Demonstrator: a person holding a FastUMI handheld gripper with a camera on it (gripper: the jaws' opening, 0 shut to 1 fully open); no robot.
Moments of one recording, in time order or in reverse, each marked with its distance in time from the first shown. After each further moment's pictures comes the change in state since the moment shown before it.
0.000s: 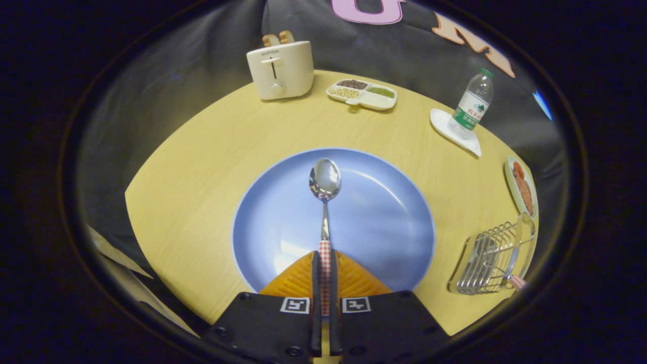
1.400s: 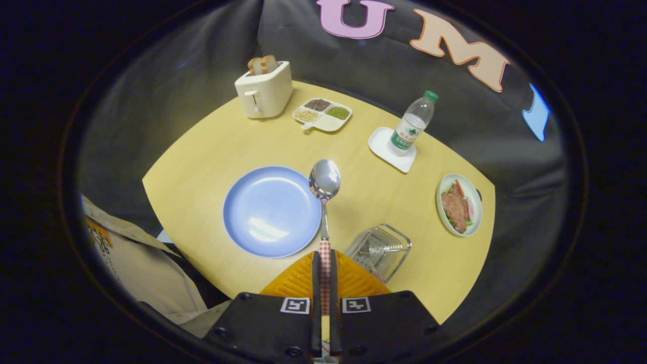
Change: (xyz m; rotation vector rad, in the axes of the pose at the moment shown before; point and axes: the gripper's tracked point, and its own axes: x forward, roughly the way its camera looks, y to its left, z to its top) arm -0.160 -0.136 0.036 -0.104 0.102 -0.051
